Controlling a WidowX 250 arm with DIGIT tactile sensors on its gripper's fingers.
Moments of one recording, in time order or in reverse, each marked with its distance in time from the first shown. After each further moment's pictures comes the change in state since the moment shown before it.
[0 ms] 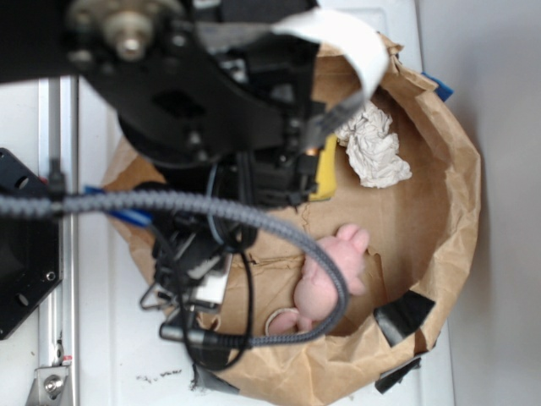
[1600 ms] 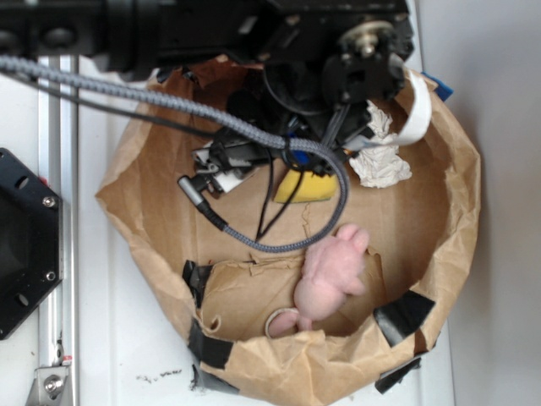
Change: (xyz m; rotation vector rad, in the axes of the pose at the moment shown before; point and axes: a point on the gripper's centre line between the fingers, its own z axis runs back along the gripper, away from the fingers) arm 0.008 0.070 -0.073 -0.002 0.202 -0.682
